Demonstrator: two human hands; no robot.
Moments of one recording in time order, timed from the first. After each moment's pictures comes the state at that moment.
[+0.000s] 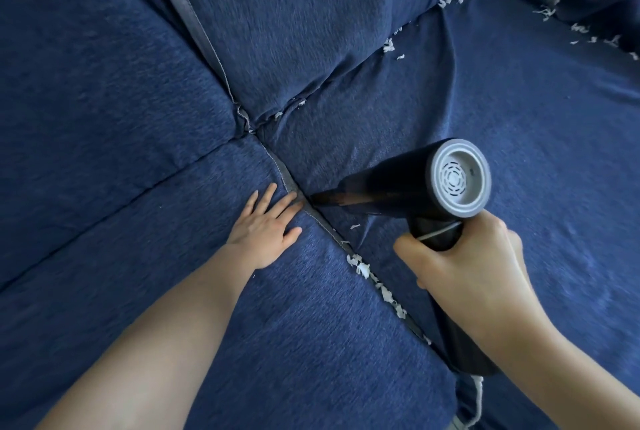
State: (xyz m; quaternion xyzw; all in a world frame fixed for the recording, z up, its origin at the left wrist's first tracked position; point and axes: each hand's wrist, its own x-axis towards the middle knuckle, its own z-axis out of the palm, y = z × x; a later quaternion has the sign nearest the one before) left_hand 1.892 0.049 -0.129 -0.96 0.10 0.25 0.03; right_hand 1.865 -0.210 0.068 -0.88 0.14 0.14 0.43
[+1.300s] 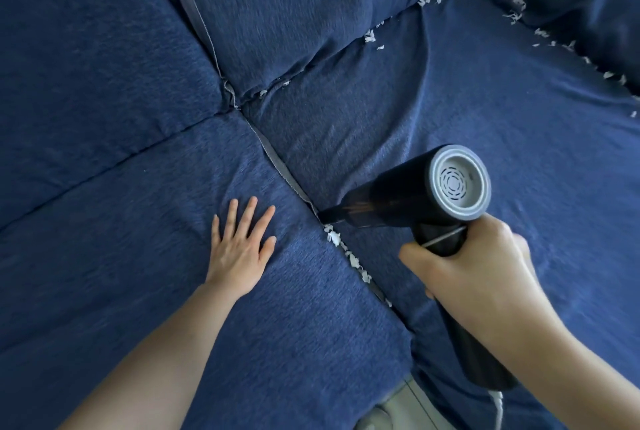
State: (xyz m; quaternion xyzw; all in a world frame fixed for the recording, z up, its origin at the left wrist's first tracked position) left_hand 1.783 0.018 -0.147 -0.99 -0.05 0.14 -0.05; right_hand 1.814 -0.262 0.093 -0.91 0.13 0.16 0.36
